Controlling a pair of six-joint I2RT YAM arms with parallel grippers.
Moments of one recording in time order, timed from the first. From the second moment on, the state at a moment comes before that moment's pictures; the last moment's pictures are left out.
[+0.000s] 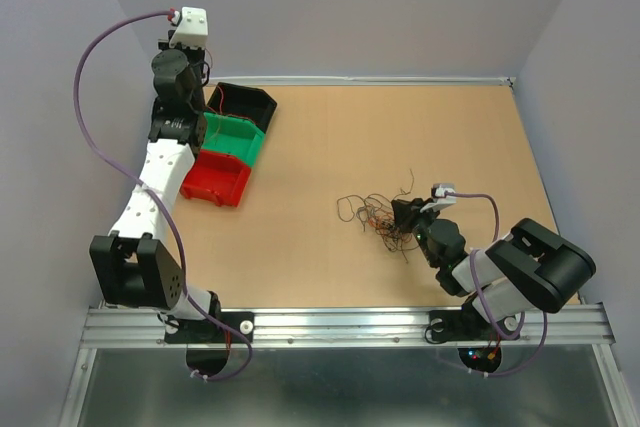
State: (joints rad) left arm -0.10 1.44 1.37 0.21 -0.32 0.35; right arm 0.64 1.47 0.06 1.32 0.37 0.45
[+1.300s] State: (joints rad) left arm -0.05 1.58 1.24 -0.01 0.01 0.65; right arm 0.64 1.43 0.06 1.32 0.35 0.45
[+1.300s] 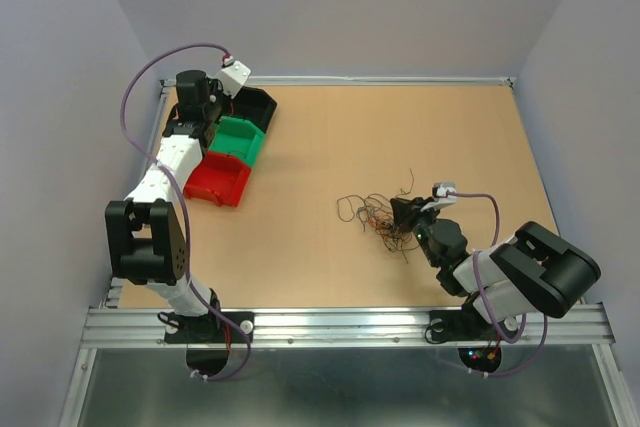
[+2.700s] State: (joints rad) left arm 0.04 1.90 1.41 -0.24 0.08 0.56; right arm 0.64 1.39 0.06 1.32 0.35 0.45
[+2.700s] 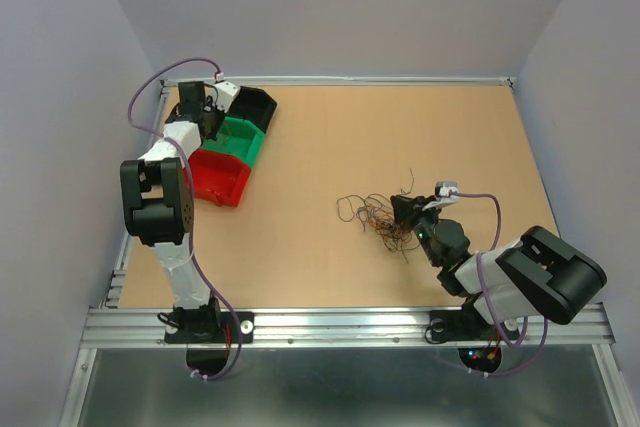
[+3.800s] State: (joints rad) left arm -0.12 2.03 1.36 -0.10 -0.26 0.66; right arm 0.64 1.43 0.06 1.32 0.32 0.45
